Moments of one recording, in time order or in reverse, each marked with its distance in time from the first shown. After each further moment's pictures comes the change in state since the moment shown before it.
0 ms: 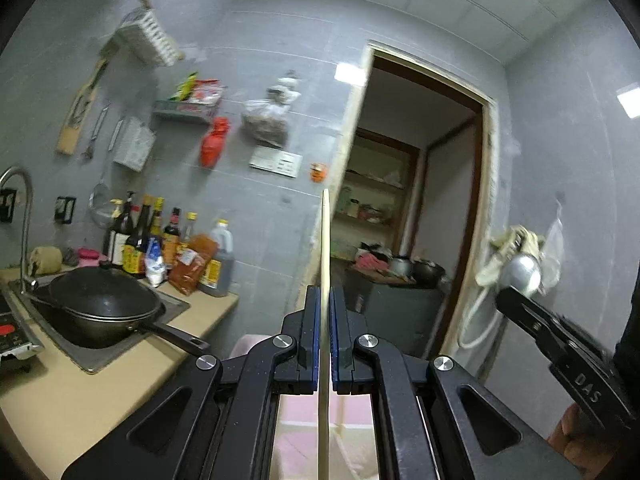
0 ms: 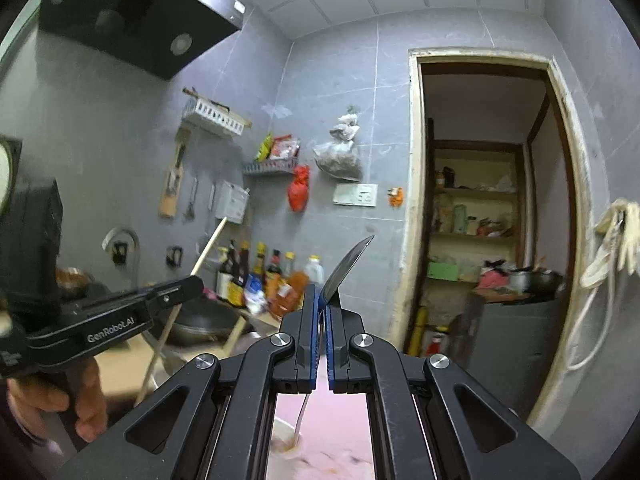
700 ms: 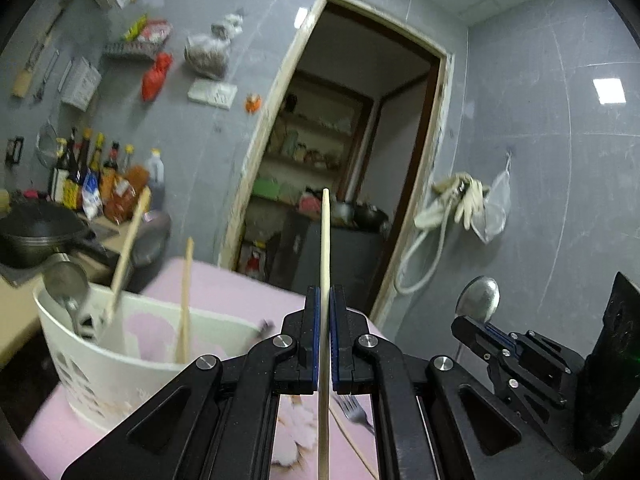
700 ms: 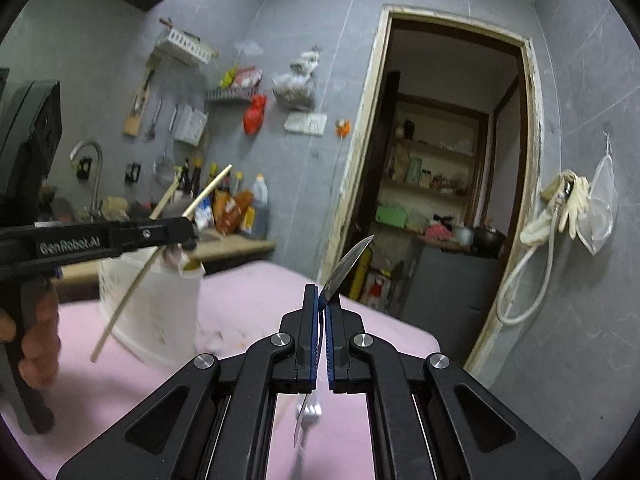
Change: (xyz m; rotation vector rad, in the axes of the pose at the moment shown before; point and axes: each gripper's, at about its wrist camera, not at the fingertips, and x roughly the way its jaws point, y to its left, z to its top) left arm 0.002 -0.107 -0.080 -0.002 0.179 -0.185; right arm -0.077 -0.051 -0.073 -0.132 0.196 -0.193
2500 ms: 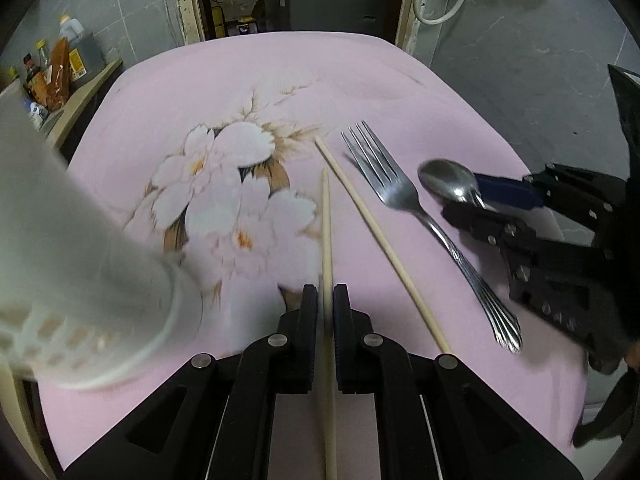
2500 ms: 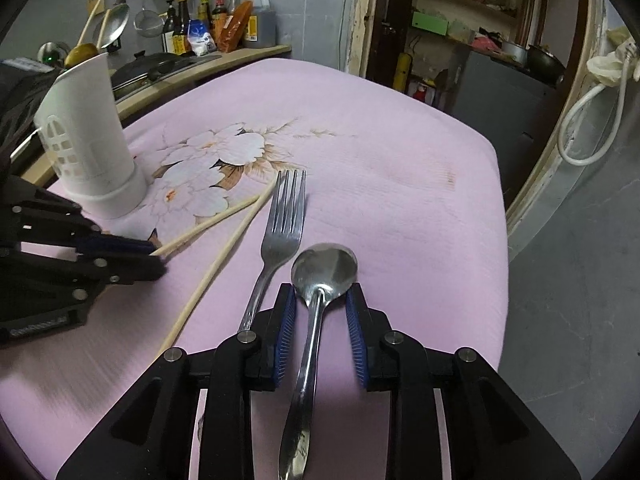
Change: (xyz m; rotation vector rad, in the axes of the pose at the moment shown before) left arm 0.147 -0.039 -0.114 0.245 0.995 0.114; right arm 0.101 -0.050 -0.105 0.117 0.772 0.179
